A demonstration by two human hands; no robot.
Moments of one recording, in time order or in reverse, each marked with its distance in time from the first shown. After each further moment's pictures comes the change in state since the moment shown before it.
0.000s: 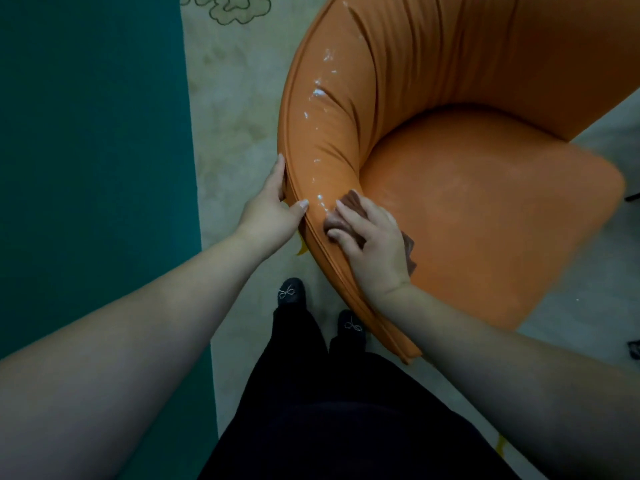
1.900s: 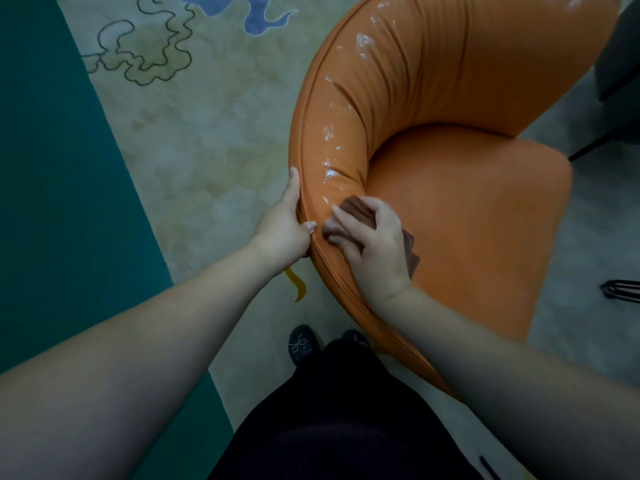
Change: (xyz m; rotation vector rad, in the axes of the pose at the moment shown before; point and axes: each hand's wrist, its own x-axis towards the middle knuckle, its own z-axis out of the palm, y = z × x) left_hand 0.123 0.037 -0.065 0.120 -0.341 0.168; right_hand 0.112 -0.048 0.045 -0.130 0.298 0.115
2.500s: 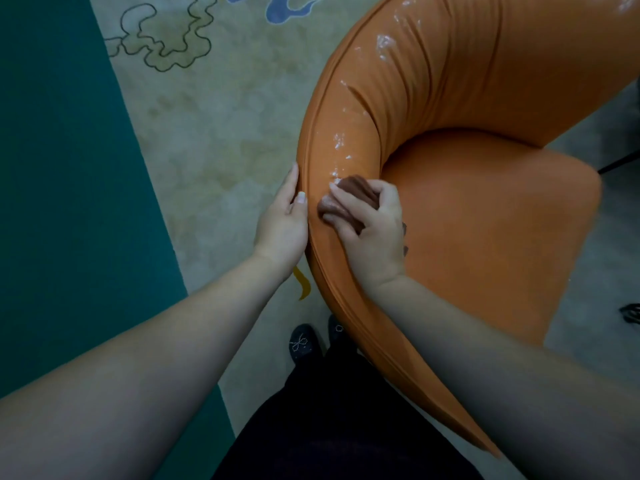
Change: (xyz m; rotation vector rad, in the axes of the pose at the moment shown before) left_hand 0.022 -0.004 0.012 -0.306 0.280 0.034; right_hand 0.042 0.001 0.010 0.140 0.018 0.102
